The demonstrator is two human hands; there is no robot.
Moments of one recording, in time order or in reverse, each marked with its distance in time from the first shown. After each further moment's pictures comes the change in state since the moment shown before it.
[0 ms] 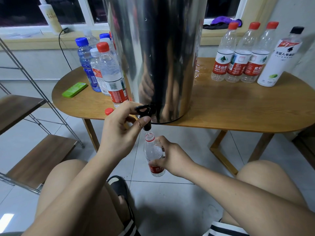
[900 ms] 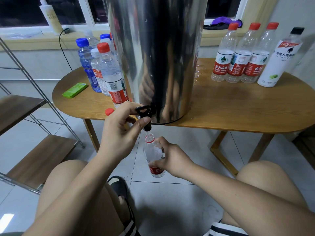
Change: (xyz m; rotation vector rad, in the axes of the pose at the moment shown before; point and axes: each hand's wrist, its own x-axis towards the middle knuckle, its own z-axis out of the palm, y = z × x) left_hand 0.000 0.003 -0.001 0.005 -0.002 0.003; right_hand 0.000 0.002 0.002 -0.014 -0.009 -0.006
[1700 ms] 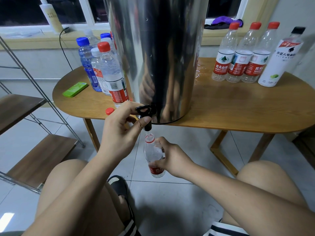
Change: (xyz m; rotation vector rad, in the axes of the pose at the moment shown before) left_hand -0.001 -0.003 0.000 -0.025 -0.009 -0.013; right_hand 0.000 0.000 0.001 0.012 -0.001 -0.006
